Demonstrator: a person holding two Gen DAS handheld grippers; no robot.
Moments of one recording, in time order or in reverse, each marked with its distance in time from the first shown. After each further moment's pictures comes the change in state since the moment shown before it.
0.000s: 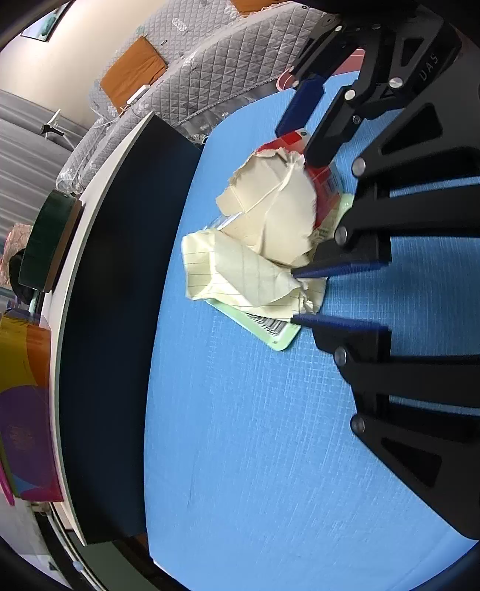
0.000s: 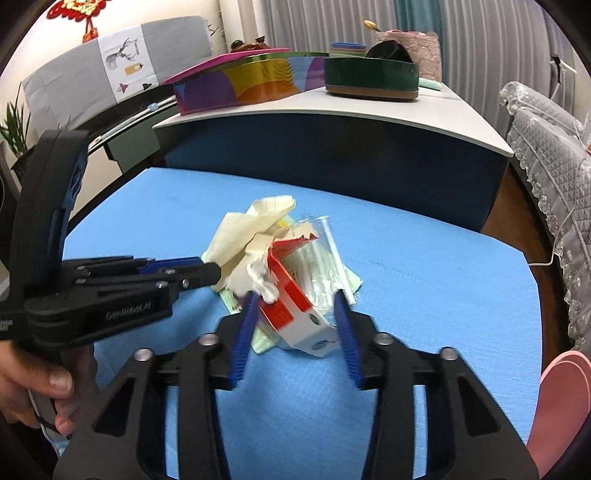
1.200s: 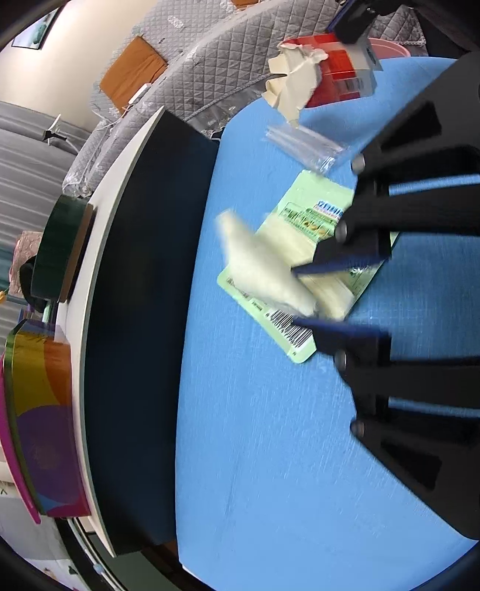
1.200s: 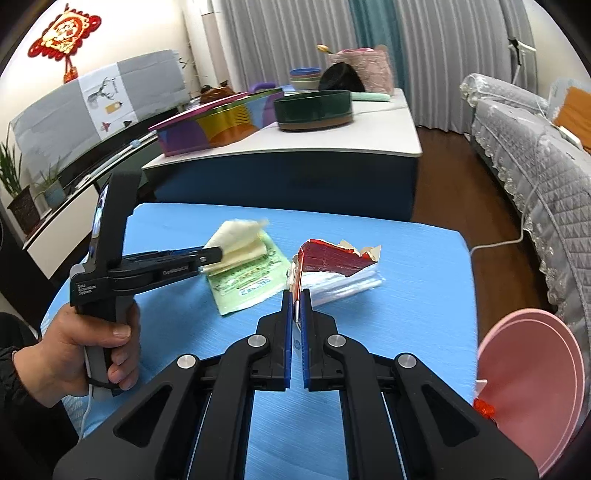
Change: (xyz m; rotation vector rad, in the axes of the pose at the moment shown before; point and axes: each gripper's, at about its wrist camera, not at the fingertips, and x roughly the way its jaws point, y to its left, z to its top) left arm 0.012 -0.009 0.018 0.047 -0.060 0.019; right arm -0.082 -0.040 -0.019 0.149 -0.087 -0.059
